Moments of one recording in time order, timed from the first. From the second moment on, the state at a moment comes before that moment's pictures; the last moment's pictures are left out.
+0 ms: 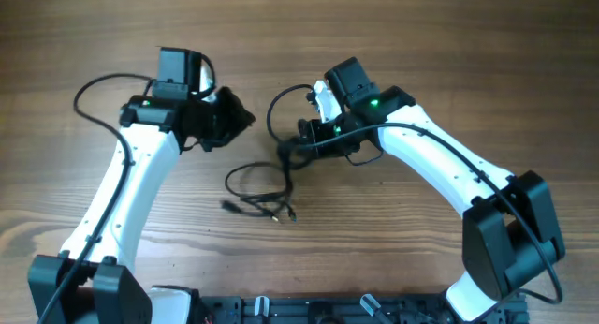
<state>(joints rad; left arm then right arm) -0.15 1.52 1.19 -0.79 0.42 -0.77 0.54 1.80 1.30 -0.72 -0.47 0.36</state>
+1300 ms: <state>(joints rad) -0.87 1.88 0.97 -0.23 -0.53 -1.31 0.03 1.80 1.30 -0.77 -0.46 0.36</state>
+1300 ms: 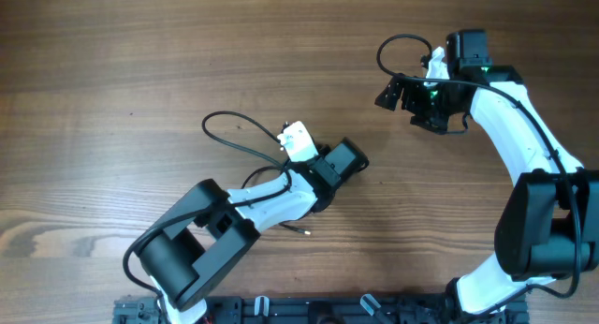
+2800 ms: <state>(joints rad) -0.28 1.54 0.95 -0.07 1.34 -0.27 0.28 1.51 1.30 -0.59 -0.93 0.21</state>
